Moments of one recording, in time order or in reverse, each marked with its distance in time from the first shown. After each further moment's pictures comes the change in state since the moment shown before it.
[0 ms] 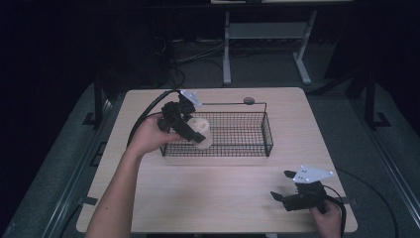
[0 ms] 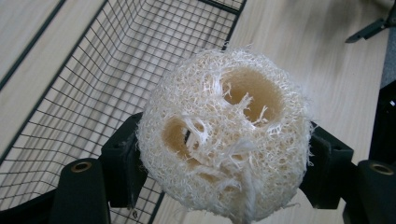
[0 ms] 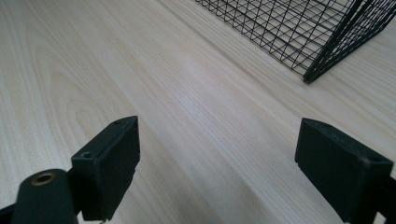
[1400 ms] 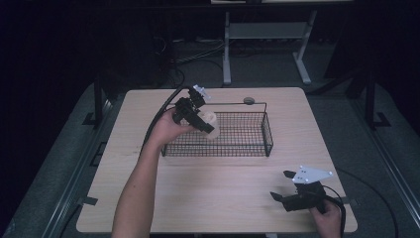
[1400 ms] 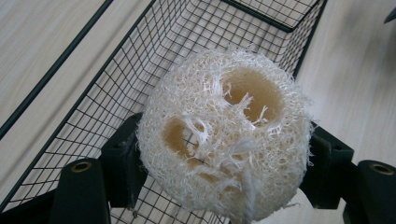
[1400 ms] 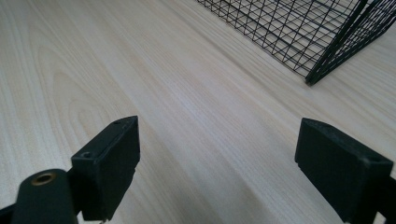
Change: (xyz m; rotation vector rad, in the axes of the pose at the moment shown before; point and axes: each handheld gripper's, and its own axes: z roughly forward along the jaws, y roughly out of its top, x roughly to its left) left arm 0.044 0.013 0.050 -0.007 0.037 -0.085; right arm 0.001 0.001 0.001 -0.004 0.007 -0.009
